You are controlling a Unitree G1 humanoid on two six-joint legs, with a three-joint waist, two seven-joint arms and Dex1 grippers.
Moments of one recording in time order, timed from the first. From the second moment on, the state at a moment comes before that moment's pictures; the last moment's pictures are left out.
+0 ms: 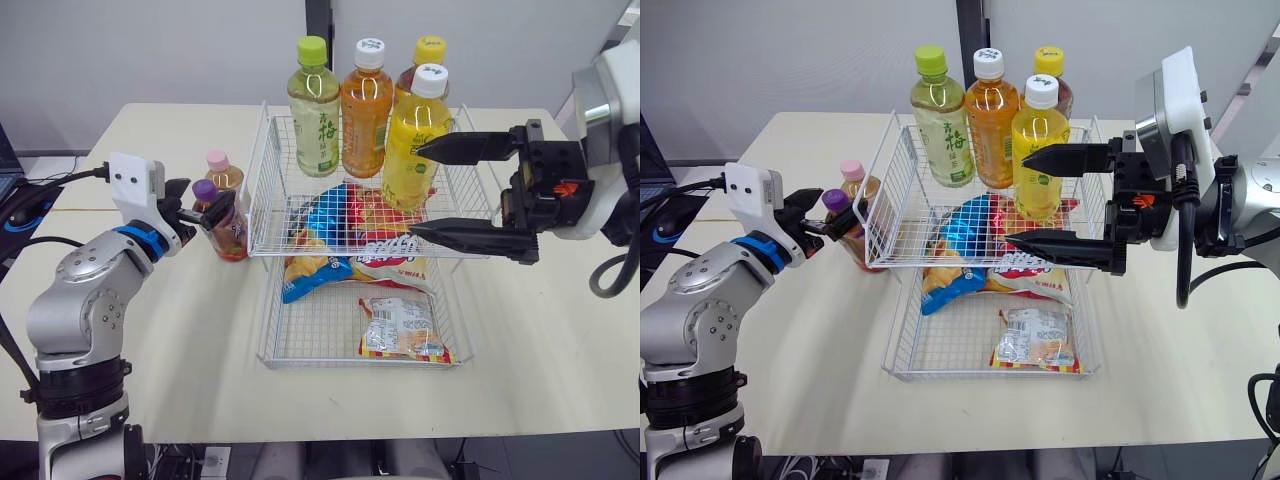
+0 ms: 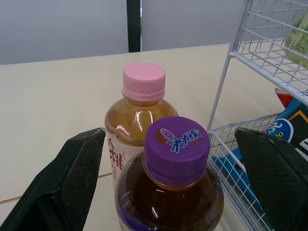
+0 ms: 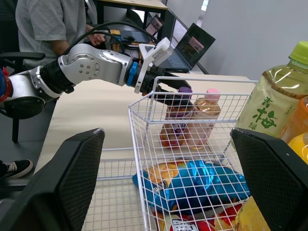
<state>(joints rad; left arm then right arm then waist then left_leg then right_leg) -0.43 0.61 0.34 -0.21 -0.49 0.73 -0.42 -0.81 -0.98 -0.15 -0.50 1.10 0.89 0.83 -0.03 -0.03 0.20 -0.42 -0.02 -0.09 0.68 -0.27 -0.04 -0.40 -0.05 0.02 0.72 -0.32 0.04</state>
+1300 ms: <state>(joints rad) -0.94 1.15 0.40 -0.09 -0.77 0.94 -0.74 -0.50 -1.06 -0.38 -0.44 1.03 0.75 1.09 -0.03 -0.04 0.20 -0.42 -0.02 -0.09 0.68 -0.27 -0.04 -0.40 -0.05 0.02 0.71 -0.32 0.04</state>
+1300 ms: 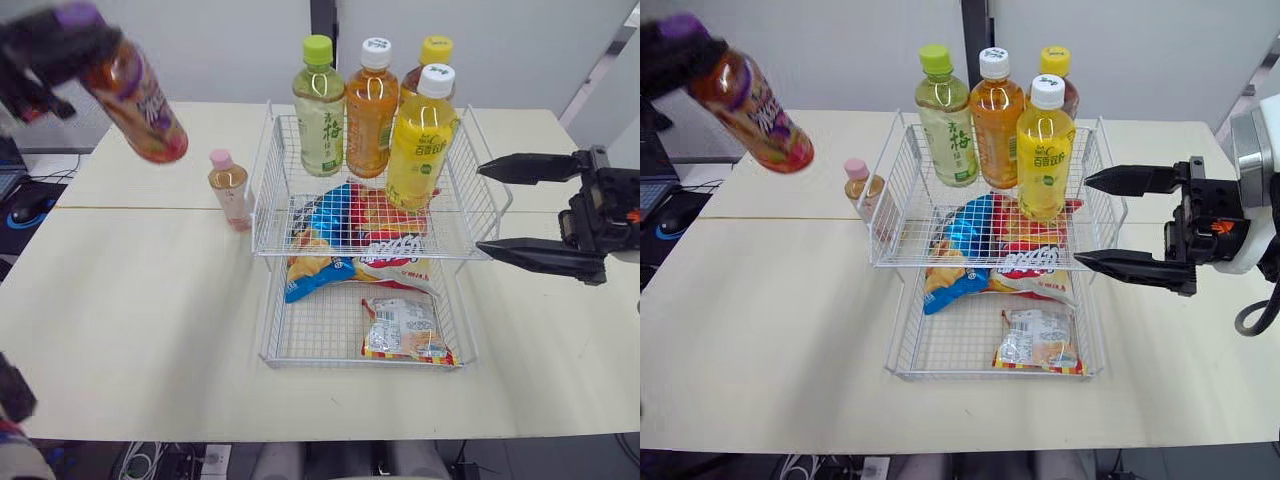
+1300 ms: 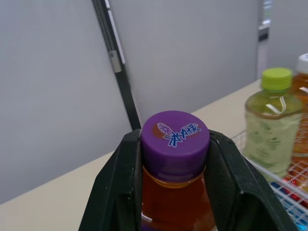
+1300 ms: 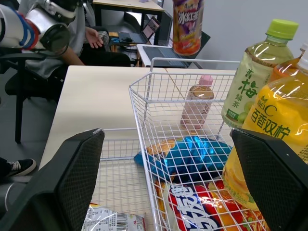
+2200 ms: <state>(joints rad) -1.44 0.74 -0.04 0.27 -0.66 1.03 -1.05 -0.47 -1.08 -0.42 -0.46 1.05 0.76 1.05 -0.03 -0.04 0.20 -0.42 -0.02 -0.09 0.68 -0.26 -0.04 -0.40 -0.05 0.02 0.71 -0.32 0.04</state>
